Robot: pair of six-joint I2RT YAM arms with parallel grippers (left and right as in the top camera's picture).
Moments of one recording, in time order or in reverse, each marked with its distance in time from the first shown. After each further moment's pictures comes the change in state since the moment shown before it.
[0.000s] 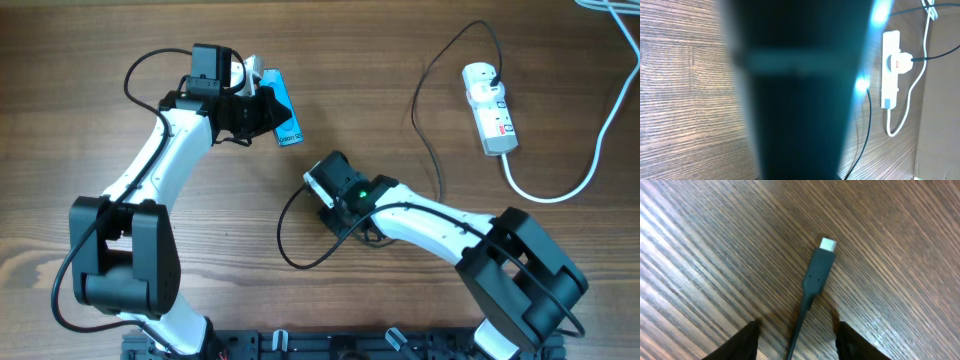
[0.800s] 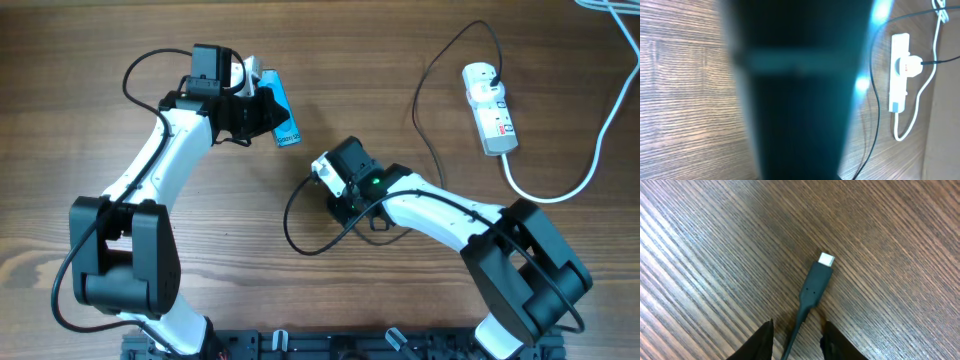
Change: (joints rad) left arm 0.000 0.000 0.000 -0.008 -0.038 0.000; right arm -0.088 0.009 0.000 0.042 -0.120 -0.057
